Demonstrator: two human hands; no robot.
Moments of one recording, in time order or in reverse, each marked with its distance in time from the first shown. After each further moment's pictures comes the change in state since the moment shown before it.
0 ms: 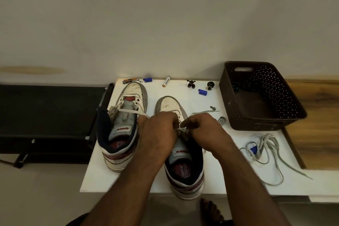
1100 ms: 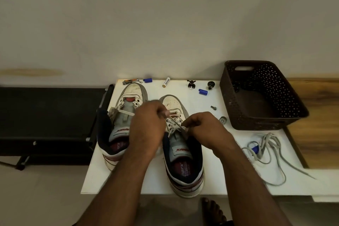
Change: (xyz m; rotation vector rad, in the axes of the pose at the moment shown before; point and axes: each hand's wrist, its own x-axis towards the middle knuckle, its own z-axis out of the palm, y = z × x) left_hand 0.009 -0.017 -0.008 -0.432 0.213 -0.099; right_hand 0.004 -0.001 0.000 0.110 0.004 0.070
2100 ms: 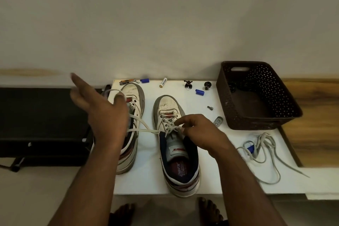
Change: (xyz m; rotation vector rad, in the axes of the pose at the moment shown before) left_hand 0.017 -0.020 -0.043 -0.365 0.479 -0.209; right_hand -0.001 -0.001 0.002 0.010 -0.098 -0.050
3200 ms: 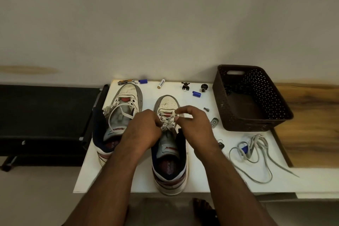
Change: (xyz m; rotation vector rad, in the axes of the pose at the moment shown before) left_hand -0.031 0.002 0.024 0.647 -0.832 0.114; right_hand -0.005 -0.012 0.021 0.279 0.368 -0.101
